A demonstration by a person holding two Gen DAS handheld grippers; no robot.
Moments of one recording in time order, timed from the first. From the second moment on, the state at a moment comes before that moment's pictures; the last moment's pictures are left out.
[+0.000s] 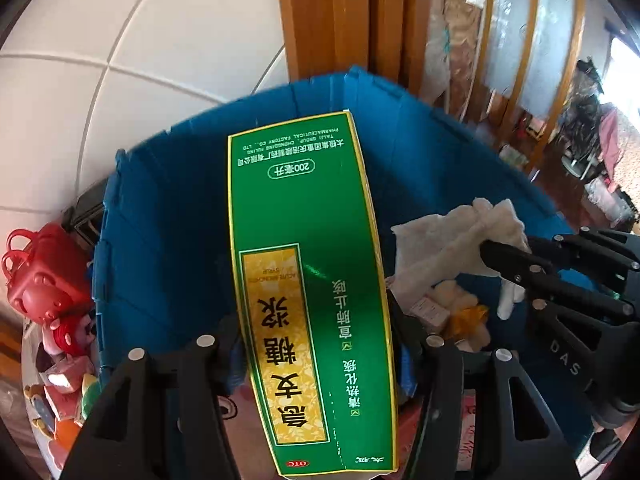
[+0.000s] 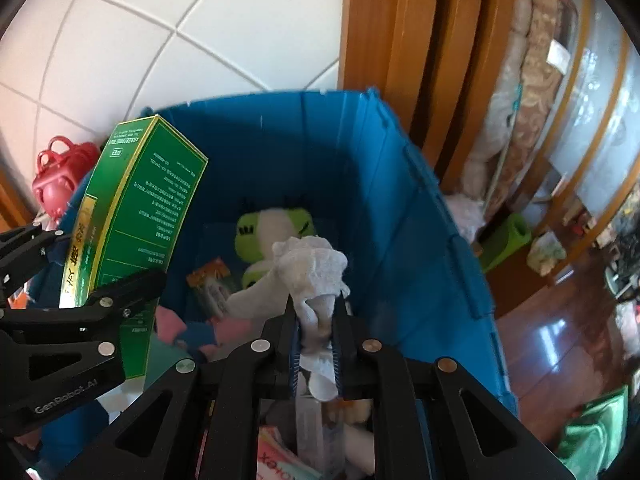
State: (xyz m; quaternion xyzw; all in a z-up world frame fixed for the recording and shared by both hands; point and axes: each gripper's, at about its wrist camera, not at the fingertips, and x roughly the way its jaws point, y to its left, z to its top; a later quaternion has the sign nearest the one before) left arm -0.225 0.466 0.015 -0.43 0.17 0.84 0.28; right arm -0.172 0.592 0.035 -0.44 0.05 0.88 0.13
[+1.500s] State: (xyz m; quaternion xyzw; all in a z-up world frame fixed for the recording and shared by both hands) left arm -0.160 0.208 0.064 -0.24 0.04 0.95 0.18; right arm -0.105 0.428 0.111 -0.30 0.07 0.95 0.00
